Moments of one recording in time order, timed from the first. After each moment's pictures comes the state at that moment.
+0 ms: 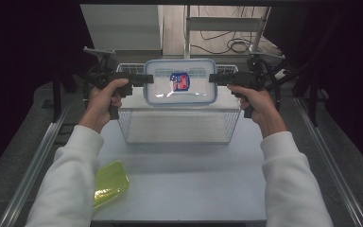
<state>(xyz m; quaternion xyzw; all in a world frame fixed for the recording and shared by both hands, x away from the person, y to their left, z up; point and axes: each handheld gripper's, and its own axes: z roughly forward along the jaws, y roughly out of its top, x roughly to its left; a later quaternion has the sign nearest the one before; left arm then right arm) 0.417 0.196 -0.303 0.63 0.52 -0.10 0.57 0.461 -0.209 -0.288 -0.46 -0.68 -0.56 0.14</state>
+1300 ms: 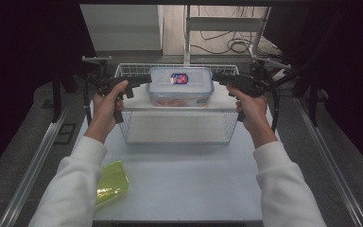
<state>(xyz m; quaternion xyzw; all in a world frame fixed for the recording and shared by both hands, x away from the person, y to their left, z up) 0.396 0.198 -0.318 0.60 0.52 -0.02 0.60 0.438 -0.210 -0.297 -0.50 -0.63 -0.59 0.03</state>
